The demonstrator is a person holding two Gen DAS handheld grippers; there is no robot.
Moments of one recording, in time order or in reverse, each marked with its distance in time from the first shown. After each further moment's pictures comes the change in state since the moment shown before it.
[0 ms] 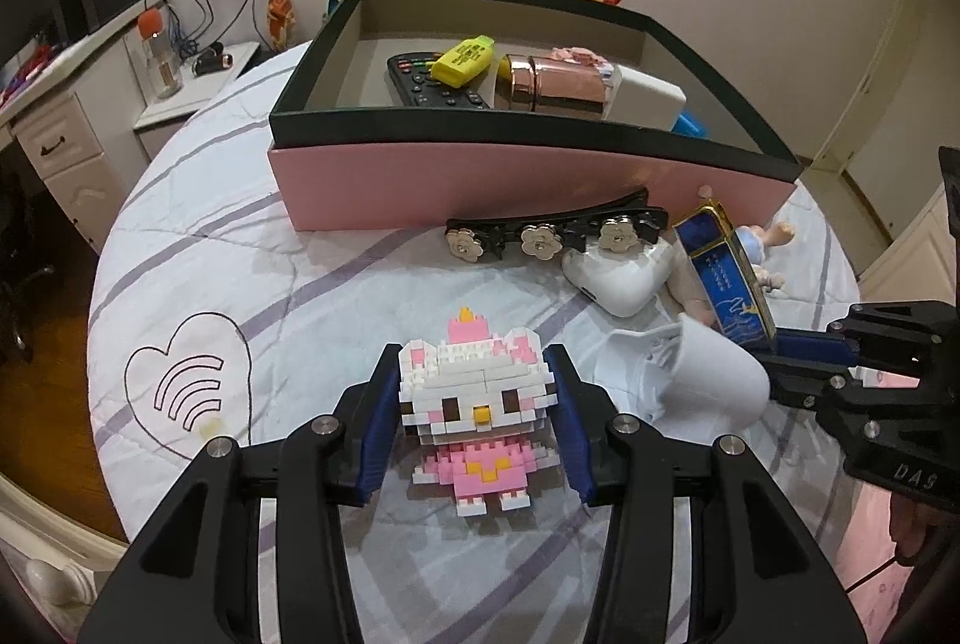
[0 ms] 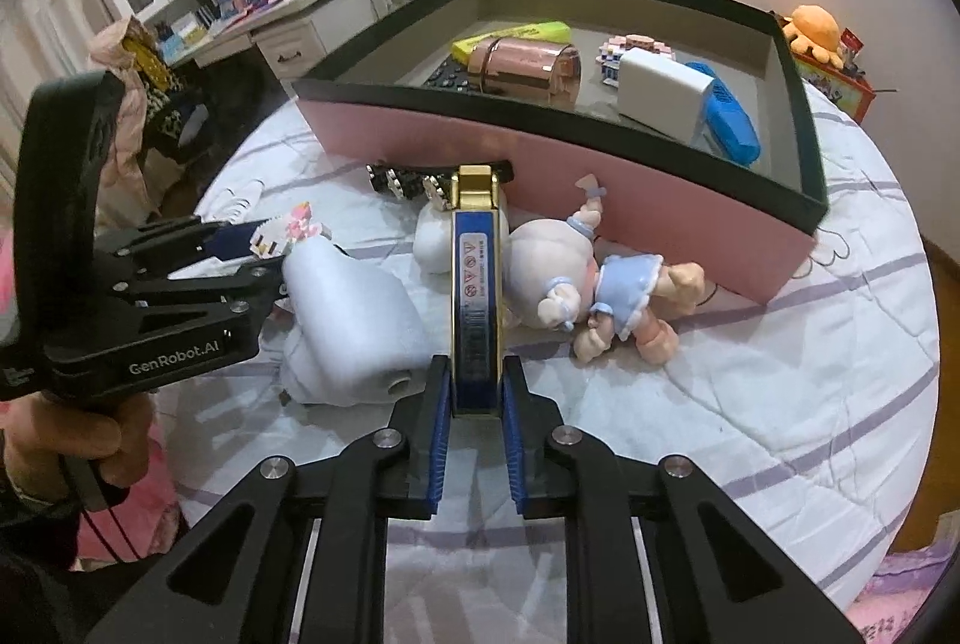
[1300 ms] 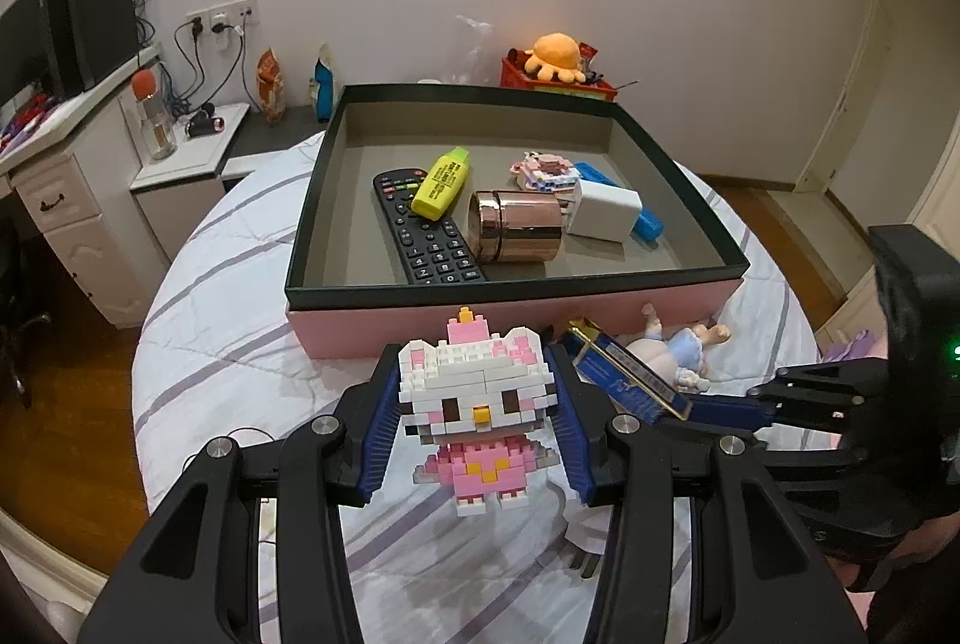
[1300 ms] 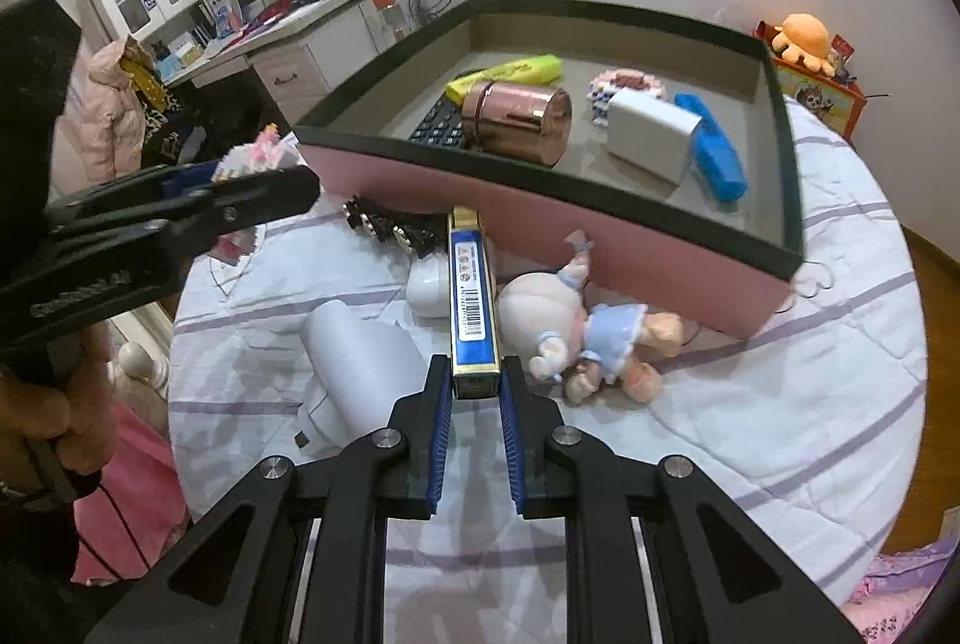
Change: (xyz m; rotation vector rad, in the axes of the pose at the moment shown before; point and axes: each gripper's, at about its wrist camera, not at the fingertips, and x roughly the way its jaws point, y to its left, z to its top) left arm -0.040 -0.007 0.044 0.034 -0.115 -0.022; right arm 0.006 0.002 0.016 0.009 -0.023 -0.015
